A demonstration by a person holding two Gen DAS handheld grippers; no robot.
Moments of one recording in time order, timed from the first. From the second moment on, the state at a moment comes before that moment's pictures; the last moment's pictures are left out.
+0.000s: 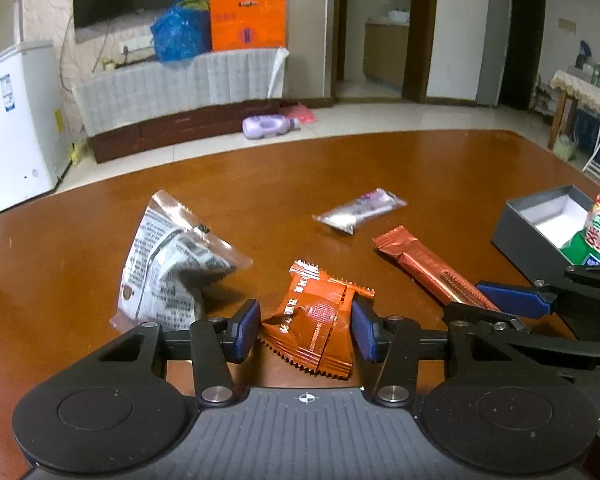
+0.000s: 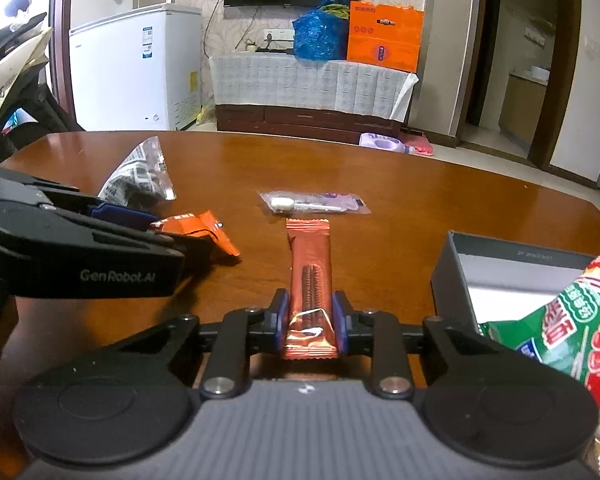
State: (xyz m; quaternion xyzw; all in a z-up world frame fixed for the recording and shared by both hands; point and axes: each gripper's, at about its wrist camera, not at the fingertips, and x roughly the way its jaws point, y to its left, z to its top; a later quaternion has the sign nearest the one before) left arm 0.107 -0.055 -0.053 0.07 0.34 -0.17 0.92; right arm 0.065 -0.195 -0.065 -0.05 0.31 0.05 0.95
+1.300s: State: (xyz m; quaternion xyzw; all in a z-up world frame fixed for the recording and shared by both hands) left arm -0.035 -0.063 -0.036 0.12 0.39 -0.20 0.89; right arm -0.114 -0.203 -0.053 -0.03 0.34 0.05 0.94
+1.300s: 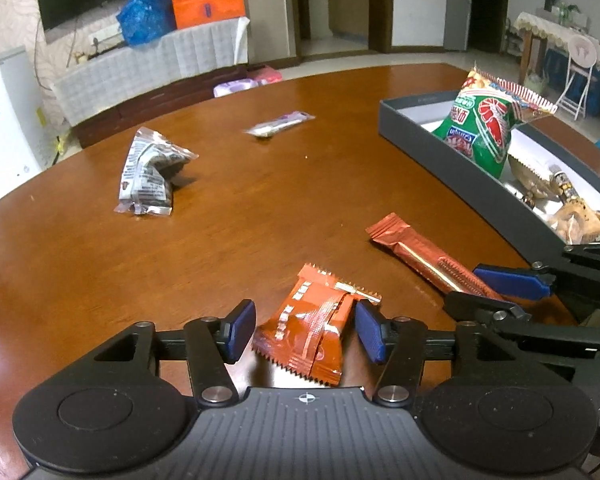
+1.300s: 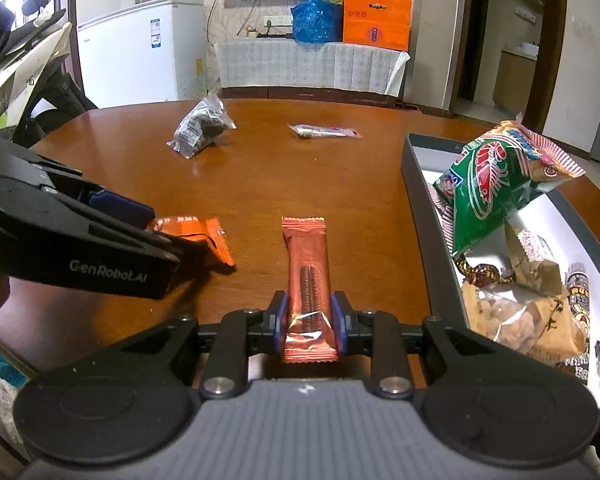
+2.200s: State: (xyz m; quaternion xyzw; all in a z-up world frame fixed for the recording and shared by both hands) left arm -0.024 -0.062 -0.043 0.11 0.42 -0.22 0.87; right arm -0.083 -0.210 -0.058 -0.03 0.33 0.07 0.94
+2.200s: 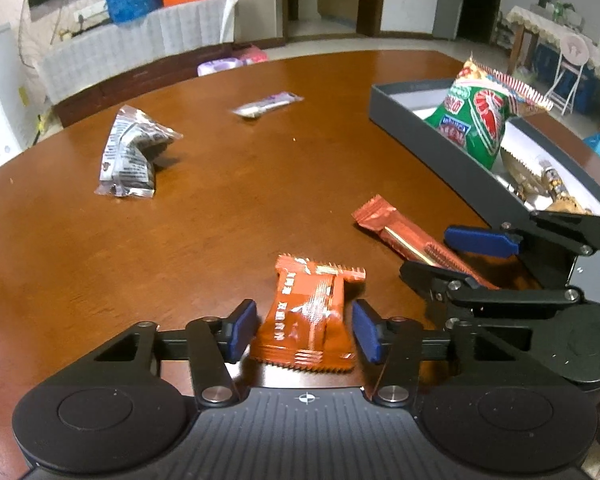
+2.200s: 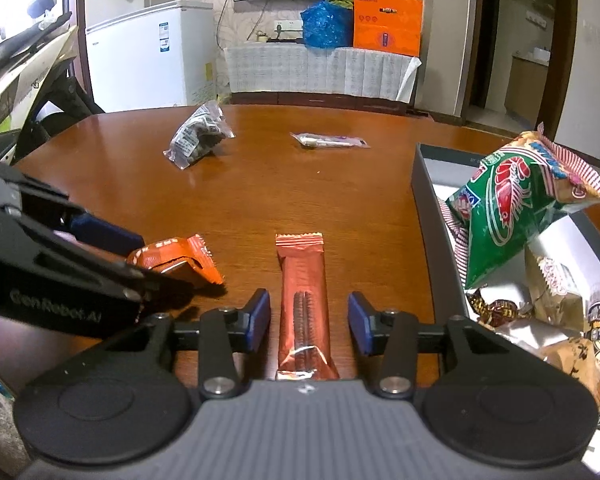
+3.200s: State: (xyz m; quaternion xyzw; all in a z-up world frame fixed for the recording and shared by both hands) left arm -0.036 -0.064 -0.014 0.09 0.32 -0.22 0.92; right arm -0.101 -0.214 -0.038 -0.01 0.28 0.06 0.96
